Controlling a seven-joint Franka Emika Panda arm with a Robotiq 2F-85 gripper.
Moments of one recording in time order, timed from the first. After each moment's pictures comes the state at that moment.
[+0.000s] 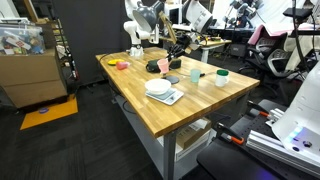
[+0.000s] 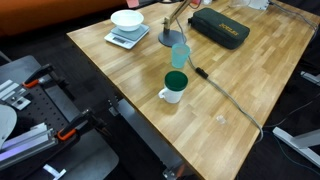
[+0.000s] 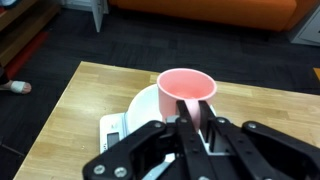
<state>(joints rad) -0.14 0.52 -0.06 -1.85 1.03 1.82 0.69</state>
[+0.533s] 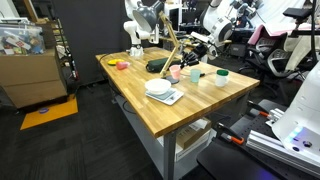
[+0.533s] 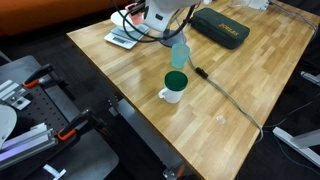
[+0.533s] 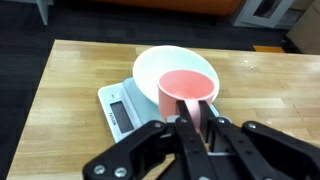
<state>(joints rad) -0.15 0.39 -0.16 -2.19 1.27 1.99 0.41</state>
